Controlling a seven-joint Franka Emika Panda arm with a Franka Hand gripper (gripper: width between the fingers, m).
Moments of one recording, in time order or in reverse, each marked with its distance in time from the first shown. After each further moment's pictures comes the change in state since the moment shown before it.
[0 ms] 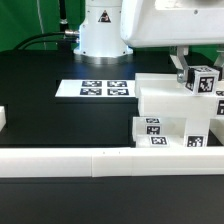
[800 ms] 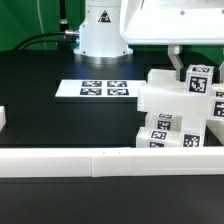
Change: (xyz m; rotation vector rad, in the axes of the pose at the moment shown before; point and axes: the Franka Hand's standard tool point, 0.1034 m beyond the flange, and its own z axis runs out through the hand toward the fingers) arm 0.000 0.001 0.001 0.000 0.012 0.664
